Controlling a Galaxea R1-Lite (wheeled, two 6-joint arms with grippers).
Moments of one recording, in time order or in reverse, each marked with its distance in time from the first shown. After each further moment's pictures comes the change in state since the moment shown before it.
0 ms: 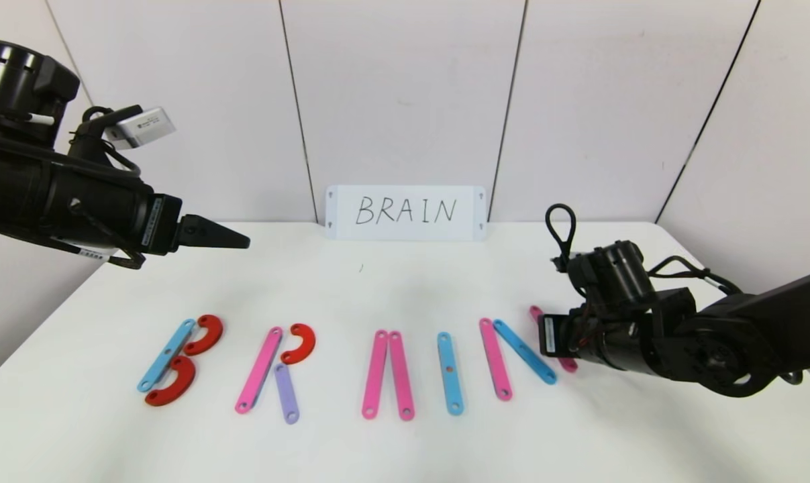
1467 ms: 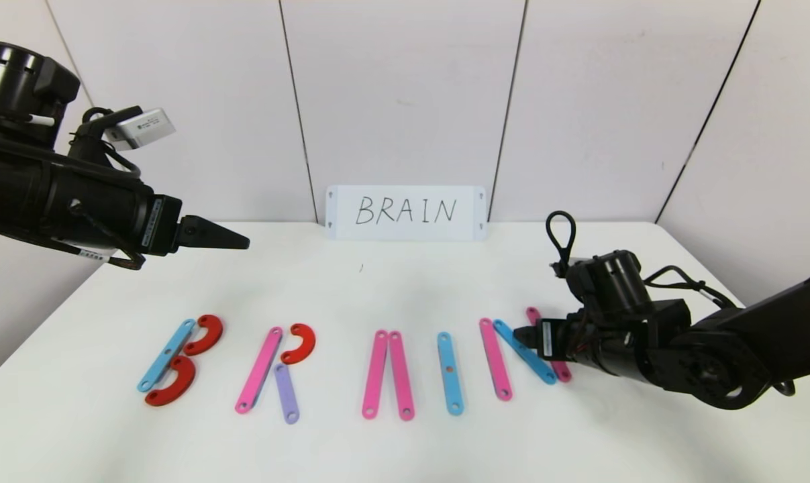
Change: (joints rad) left arm 0.001 0.000 0.003 0.001 0.000 0.000; right arm -0.002 0.030 0.044 -0.109 -0.004 0.001
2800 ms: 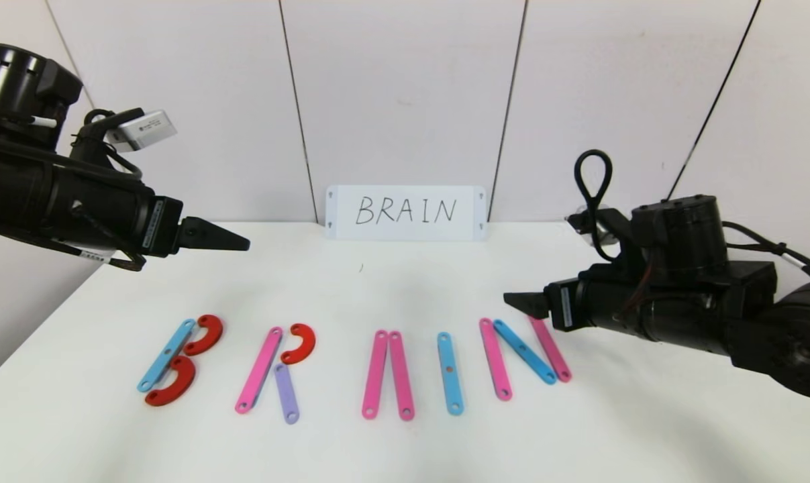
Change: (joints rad) left arm -0.001 -0.002 0.006 0.002 0.001 0.001; right arm -0.021 -0.222 -0.030 0.006 0.271 -0.228
